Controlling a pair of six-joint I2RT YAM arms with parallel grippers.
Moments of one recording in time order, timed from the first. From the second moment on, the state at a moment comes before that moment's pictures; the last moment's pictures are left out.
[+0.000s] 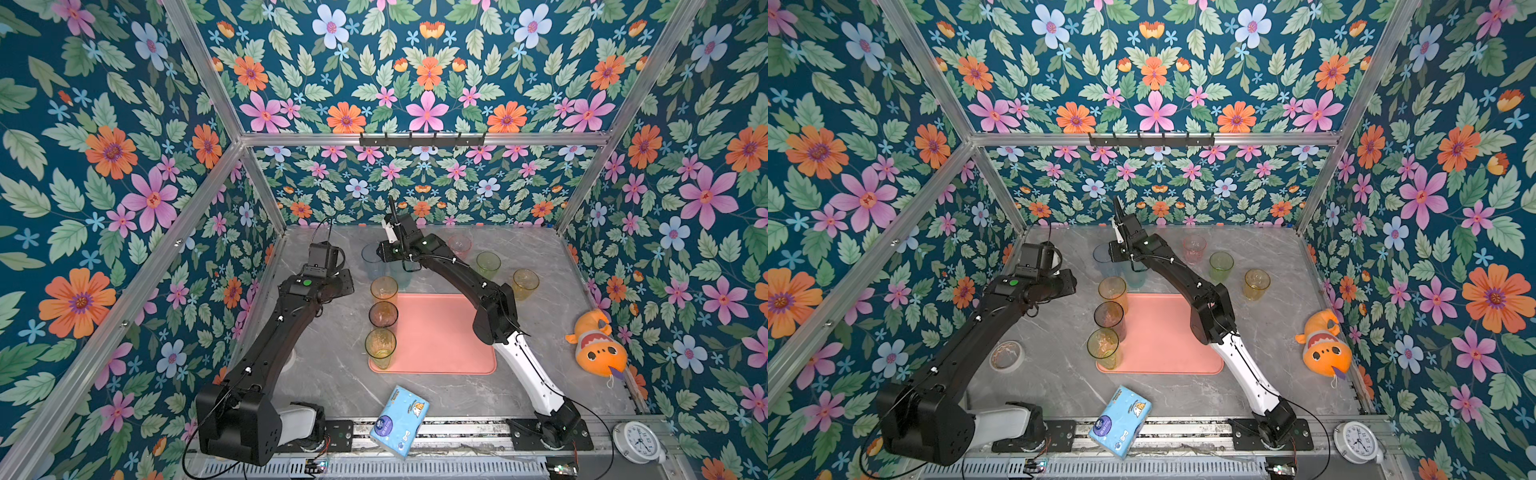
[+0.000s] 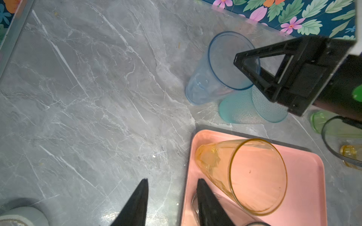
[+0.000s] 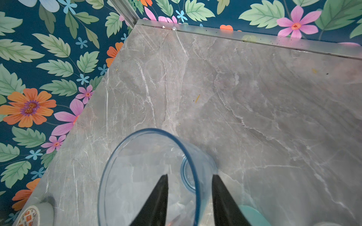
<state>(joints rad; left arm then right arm) -0.25 1.28 1.12 -0.70 -0.04 -0.40 0.68 2.62 2.61 -0.67 -0.12 0.35</state>
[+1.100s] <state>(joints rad) -0.25 1.24 1.06 -0.70 -0.04 -0.41 0.68 2.63 2.61 -0.66 -0.12 0.34</state>
